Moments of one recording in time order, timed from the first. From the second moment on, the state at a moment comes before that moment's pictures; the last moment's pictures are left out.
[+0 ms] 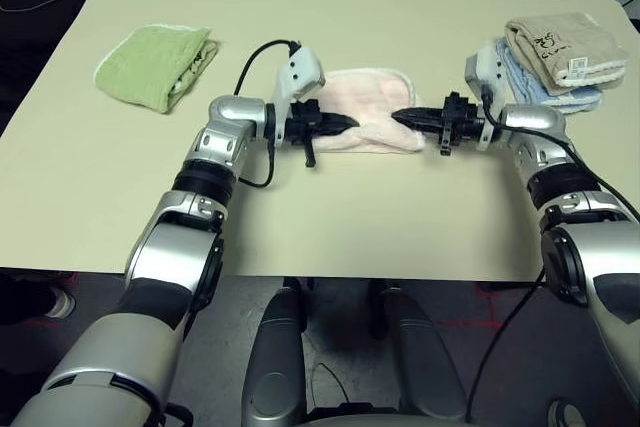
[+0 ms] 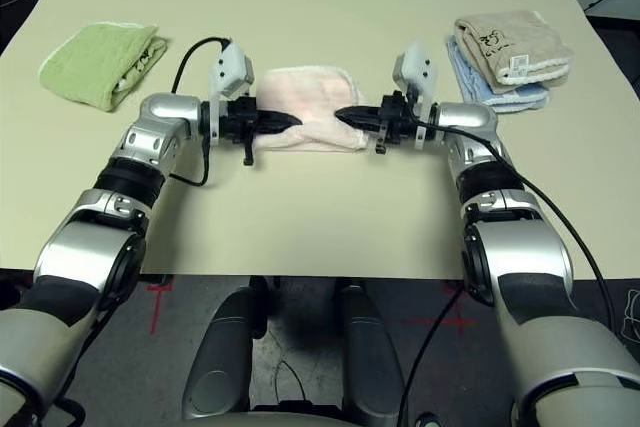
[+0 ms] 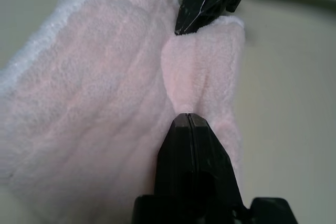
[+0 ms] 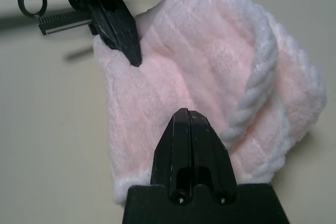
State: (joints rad) left arm -1.04 0.38 -0.16 0.83 -0.08 0.00 -1.27; right arm -1.02 -0.44 -0.04 1.09 0.14 -0.27 1.35
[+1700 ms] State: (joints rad) left arm -1.17 0.25 -0.06 1.04 -0.06 0.06 -0.87; right arm -1.04 -0.29 -0.06 1.05 0.11 -0.16 0.88
